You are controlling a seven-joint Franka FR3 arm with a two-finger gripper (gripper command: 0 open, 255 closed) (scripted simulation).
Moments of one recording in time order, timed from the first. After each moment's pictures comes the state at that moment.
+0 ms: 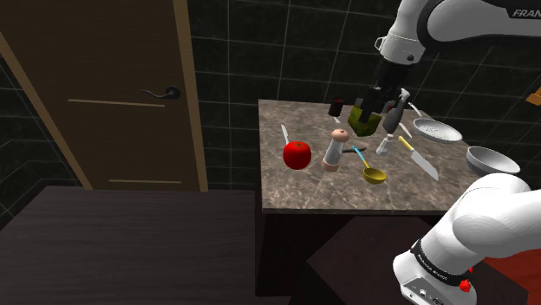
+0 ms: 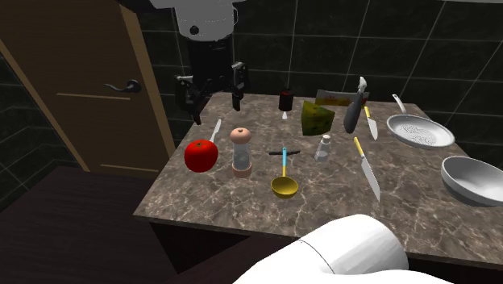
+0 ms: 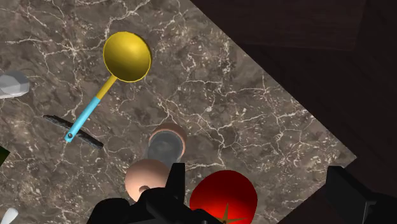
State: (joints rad) arm -0.02 -0.75 0.03 -2.41 -0.01 1.71 -0.08
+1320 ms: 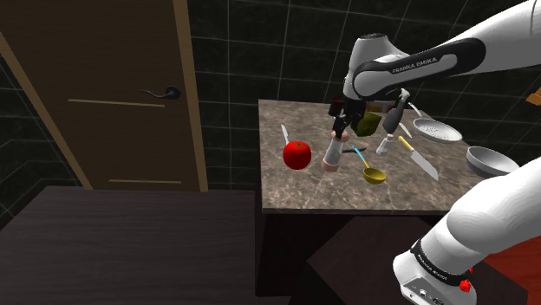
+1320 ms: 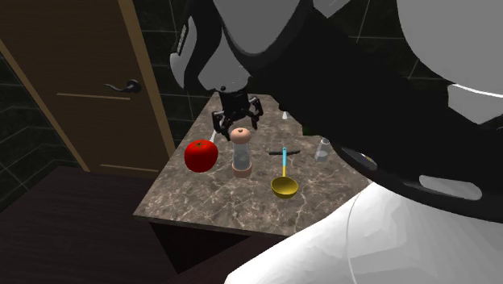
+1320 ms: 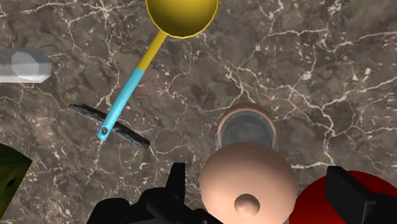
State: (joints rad) arm -0.14 -0.30 -0.02 -2.43 -0.18 2.14 -0.04
